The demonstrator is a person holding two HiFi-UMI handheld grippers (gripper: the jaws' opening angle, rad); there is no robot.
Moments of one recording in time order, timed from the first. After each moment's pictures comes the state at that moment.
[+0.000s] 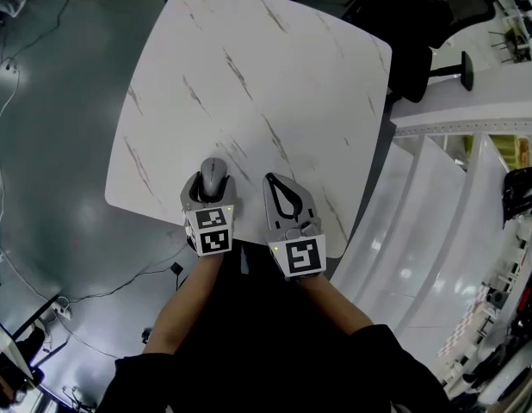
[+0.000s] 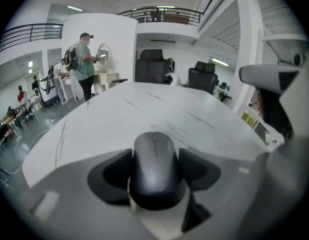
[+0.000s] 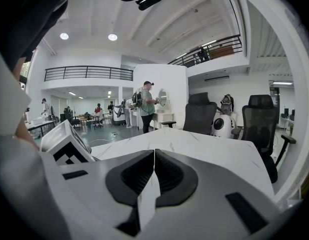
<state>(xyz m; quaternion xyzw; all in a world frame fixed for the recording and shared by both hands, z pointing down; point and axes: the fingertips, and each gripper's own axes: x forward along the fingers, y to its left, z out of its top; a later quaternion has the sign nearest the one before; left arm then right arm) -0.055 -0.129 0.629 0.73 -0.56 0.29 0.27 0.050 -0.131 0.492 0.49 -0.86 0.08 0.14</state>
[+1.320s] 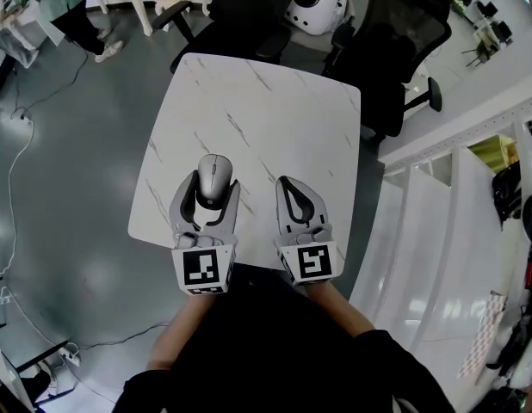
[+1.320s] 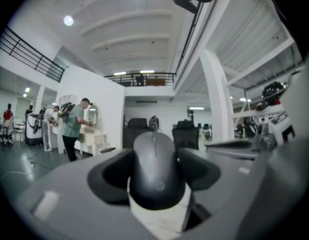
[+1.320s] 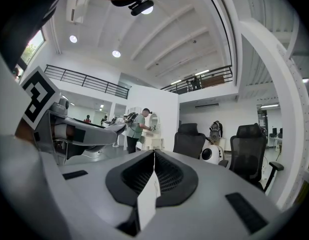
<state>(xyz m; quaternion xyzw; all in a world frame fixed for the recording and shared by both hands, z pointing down) -0.045 -0.159 0.351 0.83 -0.56 0.06 0.02 0.069 -0.148 0.364 0.55 -0.83 -0.02 0.05</state>
